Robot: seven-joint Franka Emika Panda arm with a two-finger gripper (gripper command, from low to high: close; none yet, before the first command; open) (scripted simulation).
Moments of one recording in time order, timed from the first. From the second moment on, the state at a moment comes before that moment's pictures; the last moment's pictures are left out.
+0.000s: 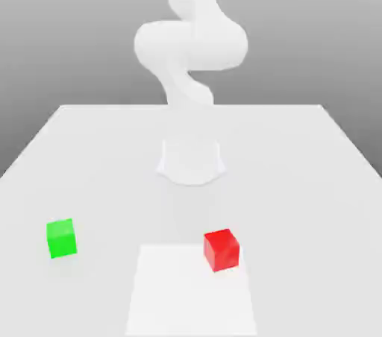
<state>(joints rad) 0.02 -0.73 0.00 -2.36 0.00 2.35 0.78</state>
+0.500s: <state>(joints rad) 0.12 -0.22 0.01 -2.80 0.01 2.72 0.63</state>
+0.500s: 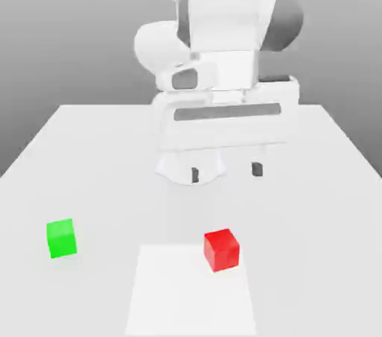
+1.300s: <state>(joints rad) 0.15 -0.04 0.01 -2.89 0.00 2.85 0.61</state>
